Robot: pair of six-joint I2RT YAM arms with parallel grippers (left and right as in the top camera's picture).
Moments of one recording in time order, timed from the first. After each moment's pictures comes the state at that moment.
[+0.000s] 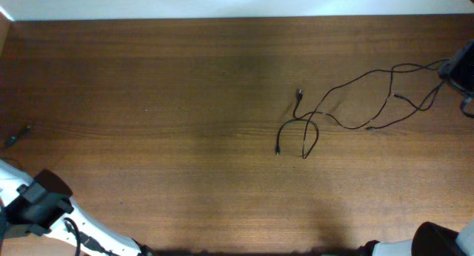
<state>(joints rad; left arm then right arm) 0.80 2.14 2.79 -1.60 -0.18 -0.34 -0.36 1.61 2.19 -1.54 -0.30 0.28</state>
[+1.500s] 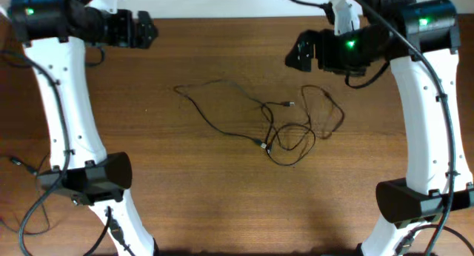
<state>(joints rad) 0.12 2.11 2.64 -1.53 0.36 0.21 0.19 1.93 2.41 -1.61 -0.44 0.20</state>
